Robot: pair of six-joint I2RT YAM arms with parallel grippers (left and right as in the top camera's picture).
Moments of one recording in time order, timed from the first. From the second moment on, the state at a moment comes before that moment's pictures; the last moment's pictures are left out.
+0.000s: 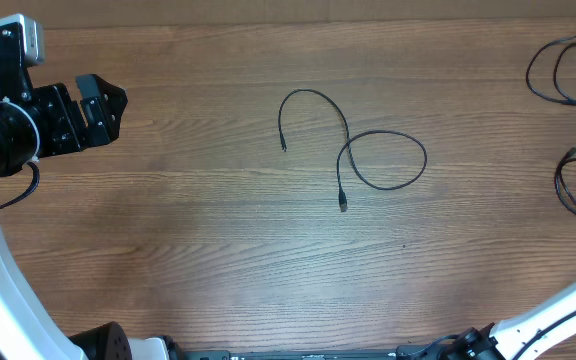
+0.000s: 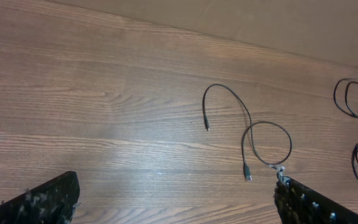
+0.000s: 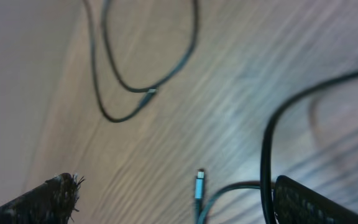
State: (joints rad) left arm 0.29 1.56 2.40 -1.69 0.43 0.00; right arm -0.92 2.38 2.20 -0.96 -0.63 0.16
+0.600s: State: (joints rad) left arm 0.29 1.56 2.40 -1.69 0.43 0.00; right arm -0.84 2.10 2.15 -1.29 -0.10 0.70
